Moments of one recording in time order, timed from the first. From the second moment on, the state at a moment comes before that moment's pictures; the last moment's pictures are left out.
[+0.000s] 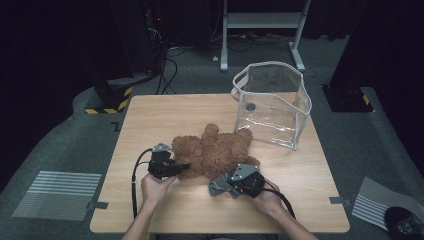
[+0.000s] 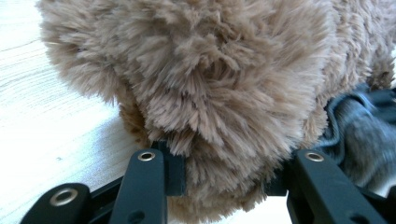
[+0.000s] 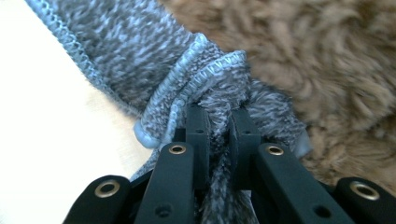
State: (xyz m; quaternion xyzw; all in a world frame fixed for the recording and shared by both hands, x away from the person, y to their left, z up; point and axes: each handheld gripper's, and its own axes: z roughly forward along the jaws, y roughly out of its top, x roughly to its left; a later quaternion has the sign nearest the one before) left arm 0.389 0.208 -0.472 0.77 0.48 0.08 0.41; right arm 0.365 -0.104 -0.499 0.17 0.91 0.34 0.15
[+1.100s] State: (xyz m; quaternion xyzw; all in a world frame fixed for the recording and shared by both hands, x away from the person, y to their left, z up) left arm 0.382 0.217 -0.473 0.77 0.47 0.06 0.42; right arm 0.380 -0.183 -0.474 0.29 0.85 0.35 0.25
